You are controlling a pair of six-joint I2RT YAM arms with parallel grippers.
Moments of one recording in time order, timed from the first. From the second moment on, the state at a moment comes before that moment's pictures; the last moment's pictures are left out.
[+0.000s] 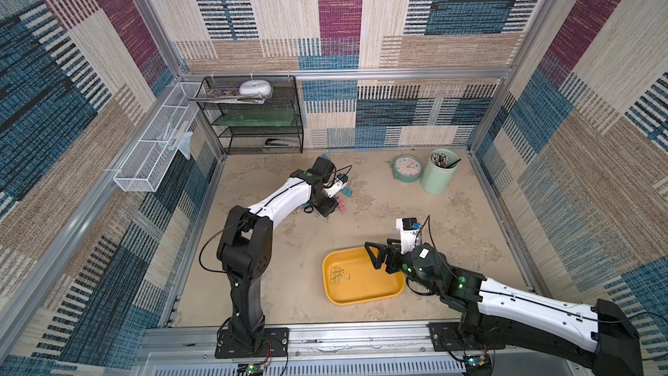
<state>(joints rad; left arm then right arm) -0.46 1.91 1.53 -0.76 0.07 0.35 1.03 0.87 0.43 0.06 0.33 0.74</state>
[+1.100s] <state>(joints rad) -1.09 1.31 0.89 -0.56 0.03 -0.01 0.68 0.64 0.26 0.19 -0.10 1.01</state>
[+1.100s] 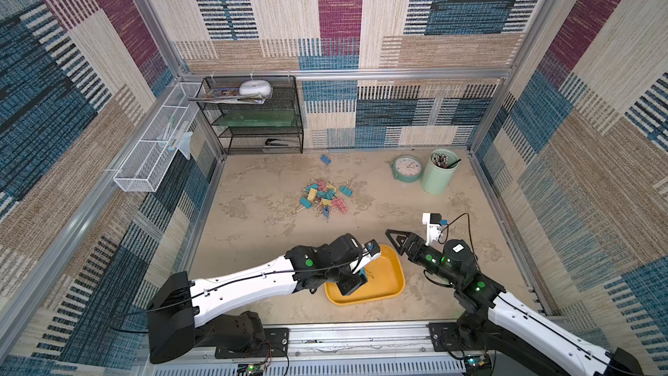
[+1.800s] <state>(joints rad) -1.09 1.18 0.76 -0.49 -0.06 -0.08 0.68 0.66 0.35 0.07 -0.07 0.95</state>
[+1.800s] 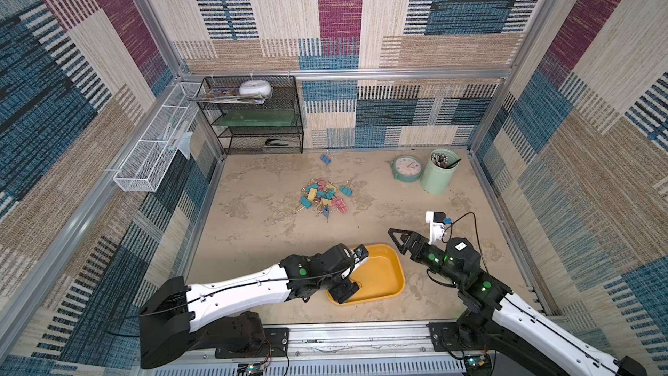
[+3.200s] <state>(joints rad) -0.30 0.73 0.26 0.02 -0.12 -0.59 0.86 2.08 1.39 -0.09 0.06 0.54</state>
